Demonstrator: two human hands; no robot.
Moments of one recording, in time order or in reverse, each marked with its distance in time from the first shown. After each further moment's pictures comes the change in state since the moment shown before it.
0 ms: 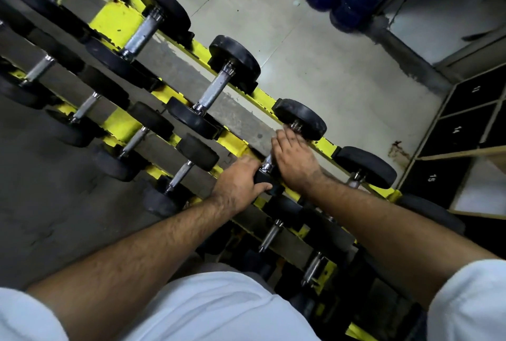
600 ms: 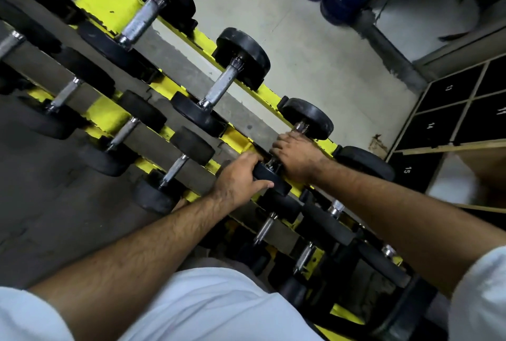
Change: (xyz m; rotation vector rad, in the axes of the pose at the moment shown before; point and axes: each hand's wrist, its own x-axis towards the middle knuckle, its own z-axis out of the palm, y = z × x) left_hand 0.006 -0.030 -0.013 -0.220 -0.077 -0.045; right_hand 0.030 0.003 -0.020 -0.093 -0.148 -0.244
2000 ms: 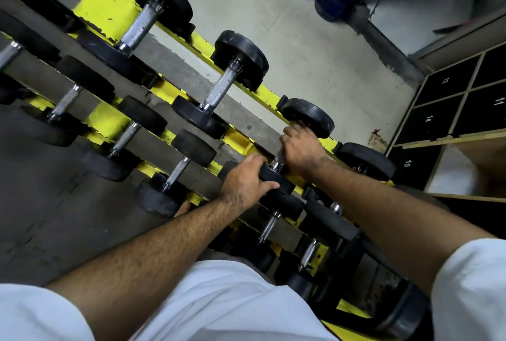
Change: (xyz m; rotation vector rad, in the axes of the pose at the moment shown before) left_hand -0.005 0.011 0.002 0.030 -0.009 -0.023; right_hand 0.003 -0.001 0.006 0.175 0.131 0.343
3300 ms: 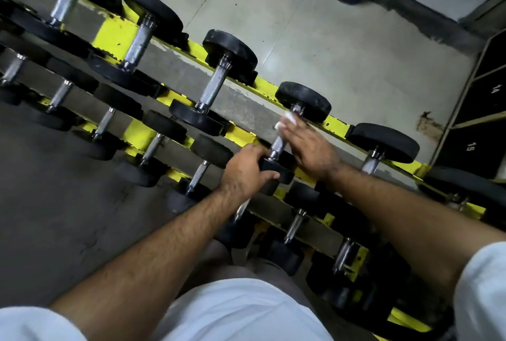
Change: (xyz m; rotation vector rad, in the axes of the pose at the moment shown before) left_hand 0.000 0.028 0.005 0.177 0.041 -0.071; right_hand -0.030 0.029 0.064 0.495 0.393 -0.237
